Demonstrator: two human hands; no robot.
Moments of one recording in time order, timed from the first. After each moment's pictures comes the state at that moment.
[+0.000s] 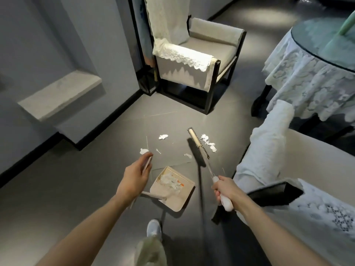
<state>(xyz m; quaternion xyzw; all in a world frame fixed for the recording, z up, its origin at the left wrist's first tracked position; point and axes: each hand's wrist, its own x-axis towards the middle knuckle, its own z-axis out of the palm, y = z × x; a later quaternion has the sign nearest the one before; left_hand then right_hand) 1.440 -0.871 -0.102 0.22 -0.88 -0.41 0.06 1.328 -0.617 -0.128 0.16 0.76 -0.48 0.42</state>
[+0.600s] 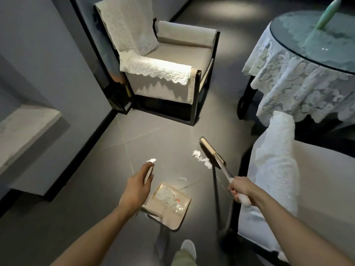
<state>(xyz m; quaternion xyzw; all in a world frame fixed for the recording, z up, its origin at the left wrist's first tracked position) 1.213 -0.970 -0.137 0.16 -0.90 -0.40 -0.02 1.121 -0.665 -0.151 0.30 0.74 -0.48 0.38</state>
